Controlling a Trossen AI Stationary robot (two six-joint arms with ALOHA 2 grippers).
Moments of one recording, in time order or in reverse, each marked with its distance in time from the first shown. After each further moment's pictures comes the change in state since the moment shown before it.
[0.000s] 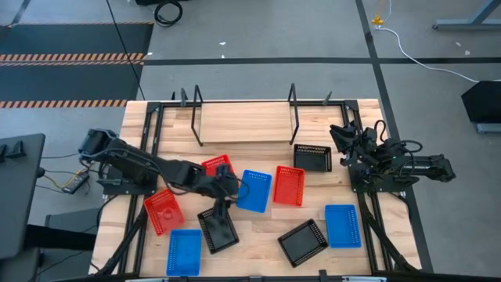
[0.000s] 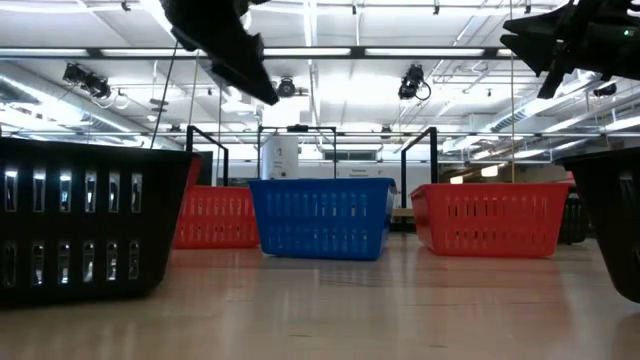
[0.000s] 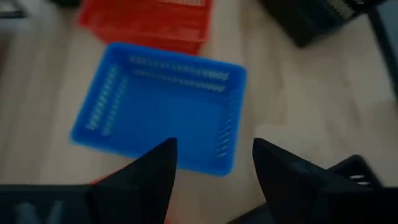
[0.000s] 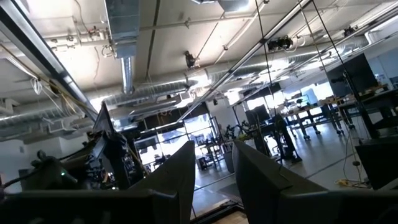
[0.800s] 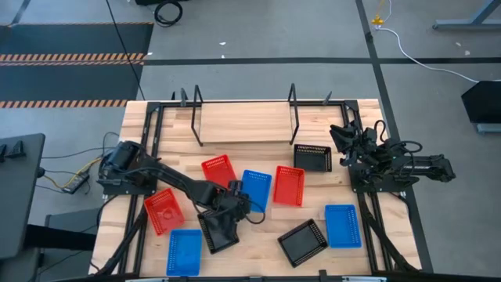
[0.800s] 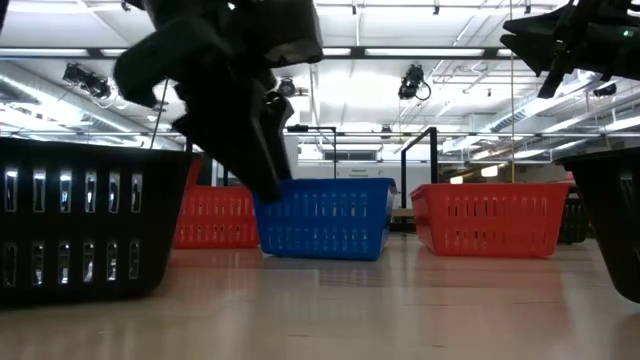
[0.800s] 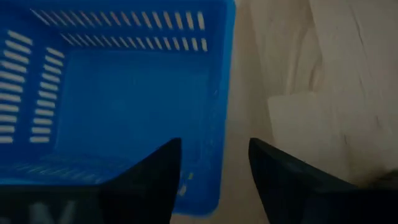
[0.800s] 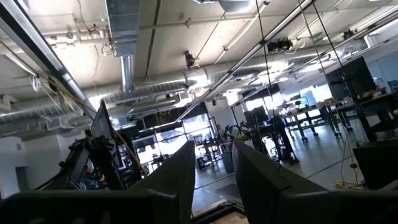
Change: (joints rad) left arm -0.062 0.310 0.100 0.008 -0.060 0.066; right arm 0.000 0.000 0.000 -0.002 0.000 -0.017
